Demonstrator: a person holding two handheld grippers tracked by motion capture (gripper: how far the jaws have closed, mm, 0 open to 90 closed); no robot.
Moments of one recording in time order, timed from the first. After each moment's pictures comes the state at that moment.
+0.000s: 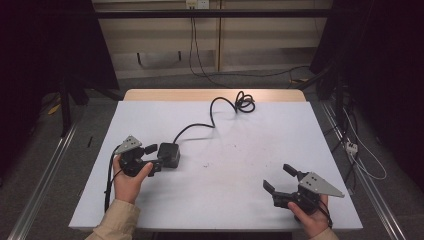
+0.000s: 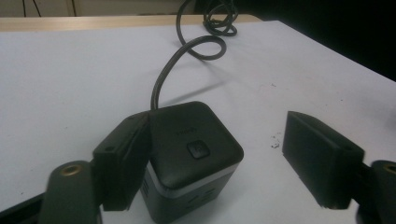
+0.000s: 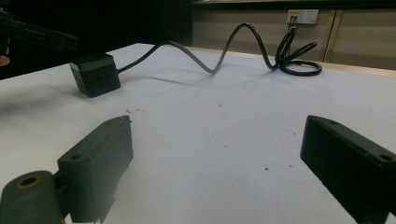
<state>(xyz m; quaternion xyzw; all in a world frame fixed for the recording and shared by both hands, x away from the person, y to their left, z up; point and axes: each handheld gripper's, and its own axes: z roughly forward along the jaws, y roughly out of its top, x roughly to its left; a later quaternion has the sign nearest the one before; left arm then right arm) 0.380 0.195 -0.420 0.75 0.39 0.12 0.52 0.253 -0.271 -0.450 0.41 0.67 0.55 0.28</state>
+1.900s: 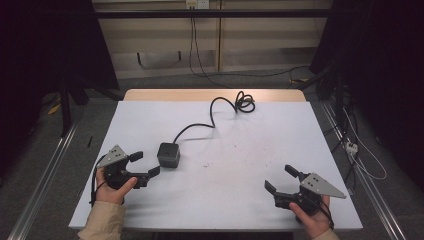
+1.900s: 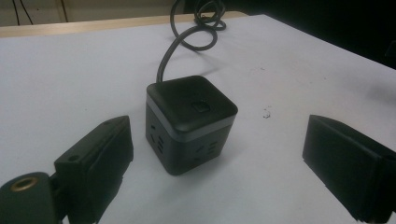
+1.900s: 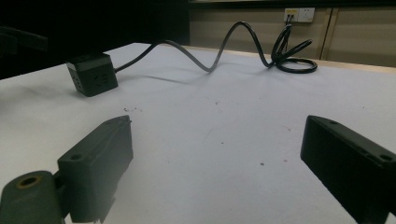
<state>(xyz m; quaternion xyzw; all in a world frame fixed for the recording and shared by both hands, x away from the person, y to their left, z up) 0.354 0.231 -0.422 0.76 0.35 0.12 0.53 0.251 -0.274 -0.451 0.42 0.67 0.55 0.28</state>
